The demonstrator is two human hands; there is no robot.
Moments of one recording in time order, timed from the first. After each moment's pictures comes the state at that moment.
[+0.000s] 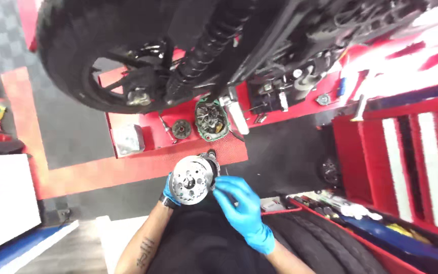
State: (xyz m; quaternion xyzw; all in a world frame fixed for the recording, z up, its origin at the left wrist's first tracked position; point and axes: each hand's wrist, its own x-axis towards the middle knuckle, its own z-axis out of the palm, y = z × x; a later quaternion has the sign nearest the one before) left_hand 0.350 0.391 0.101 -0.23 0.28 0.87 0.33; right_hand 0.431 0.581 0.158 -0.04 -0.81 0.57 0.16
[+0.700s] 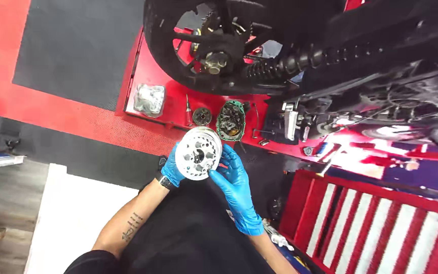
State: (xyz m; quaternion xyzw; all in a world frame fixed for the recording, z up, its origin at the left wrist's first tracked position) left_hand 0.375 0.310 0.135 -0.09 0.05 0.97 0.21; right_hand 0.405 0.484 0.198 -0.07 -0.73 0.68 -0.09
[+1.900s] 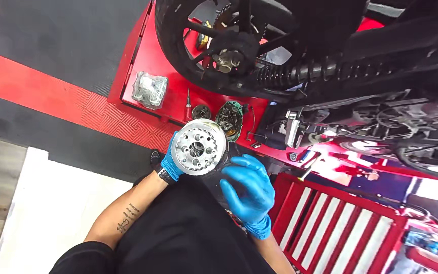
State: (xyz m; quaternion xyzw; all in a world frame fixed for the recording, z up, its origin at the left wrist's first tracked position) left_hand 0.369 0.300 0.131 -0.09 -0.03 0.98 0.19; right_hand 0.391 0.492 0.231 0.24 -0.86 0.43 0.11
